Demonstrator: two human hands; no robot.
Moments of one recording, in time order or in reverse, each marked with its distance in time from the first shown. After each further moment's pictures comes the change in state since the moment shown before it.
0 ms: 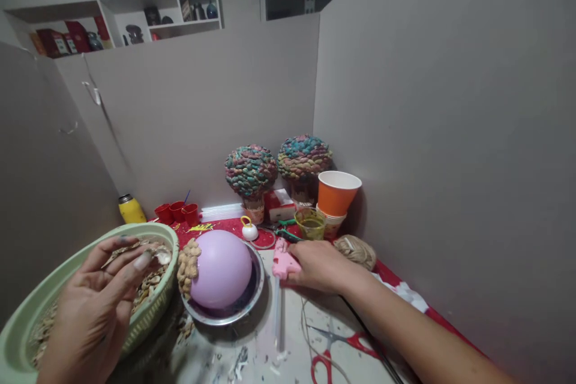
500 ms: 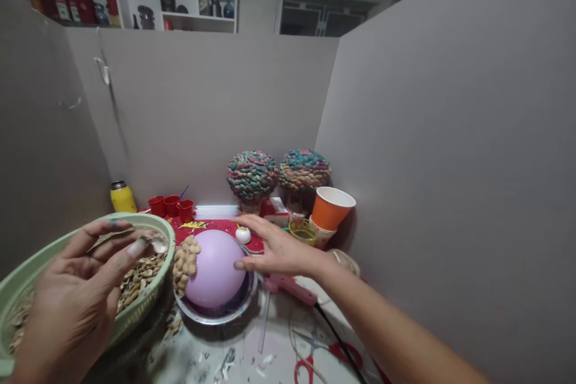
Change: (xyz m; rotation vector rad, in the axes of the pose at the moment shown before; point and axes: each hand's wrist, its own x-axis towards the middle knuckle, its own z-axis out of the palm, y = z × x) left_hand 0.004 0.007 -0.006 0.059 -0.025 0.123; right_hand 0.026 -0.046 -0.057 0.350 0.093 -0.350
